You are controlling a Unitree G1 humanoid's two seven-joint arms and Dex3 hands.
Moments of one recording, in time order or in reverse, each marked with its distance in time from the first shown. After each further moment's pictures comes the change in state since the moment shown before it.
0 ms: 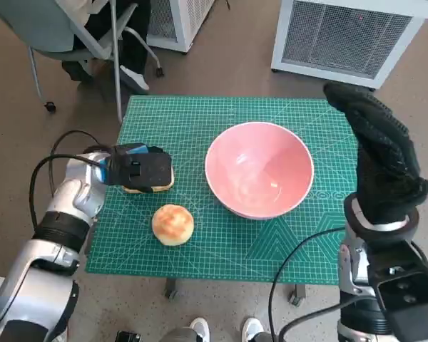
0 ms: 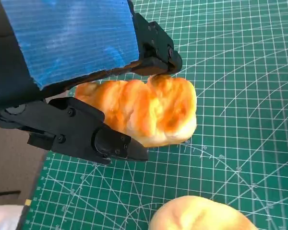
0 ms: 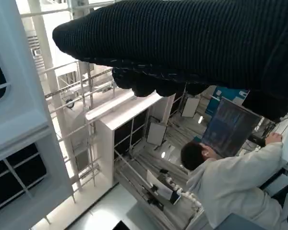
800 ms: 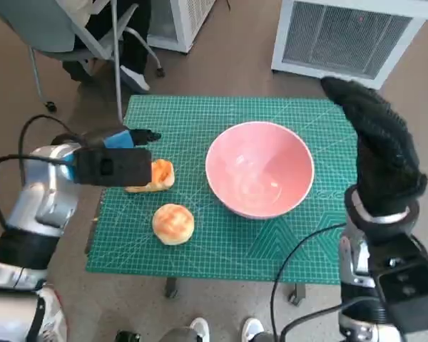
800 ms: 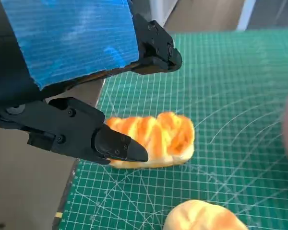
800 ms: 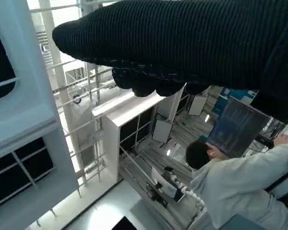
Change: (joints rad) left arm 0.092 0.130 0.081 -0.429 -0.047 0.167 -0.167; right arm -0.043 -0.015 0.007 0.058 0.017 -0.042 0.029
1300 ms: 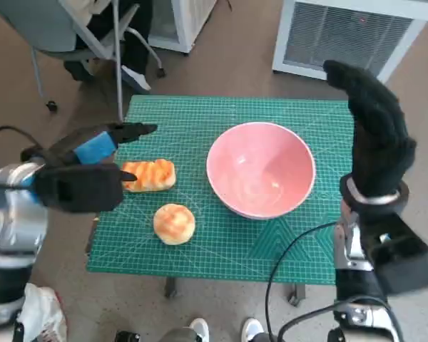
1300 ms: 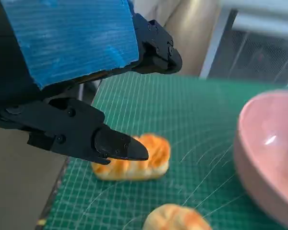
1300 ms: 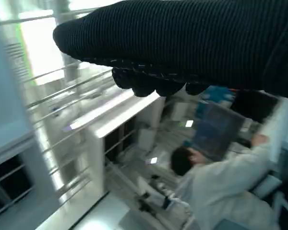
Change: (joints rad) left arm 0.177 0.106 0.163 -0.345 -0.113 0.017 0.011; right arm -0.062 0.011 -0.015 0.114 -0.016 -0.050 -0.017
